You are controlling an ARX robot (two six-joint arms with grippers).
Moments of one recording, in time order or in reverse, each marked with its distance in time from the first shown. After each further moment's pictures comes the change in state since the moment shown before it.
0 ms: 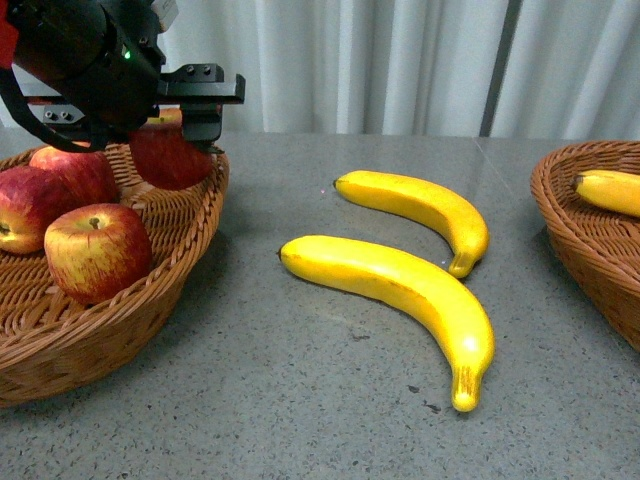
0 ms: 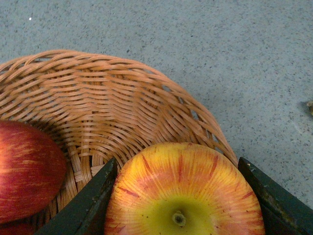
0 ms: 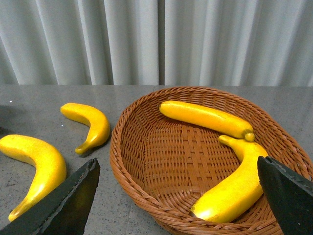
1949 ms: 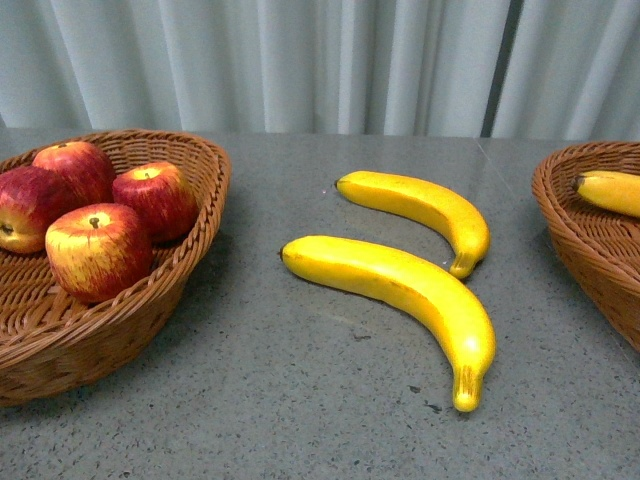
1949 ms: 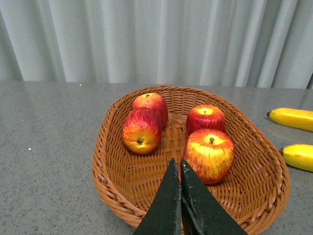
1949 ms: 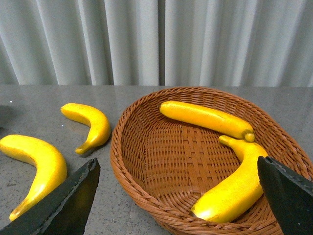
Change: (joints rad) left arm 0.227 -1.571 -1.353 0.467 0.122 0.103; right arm 0.000 0.000 0.000 0.000 0.000 0.000
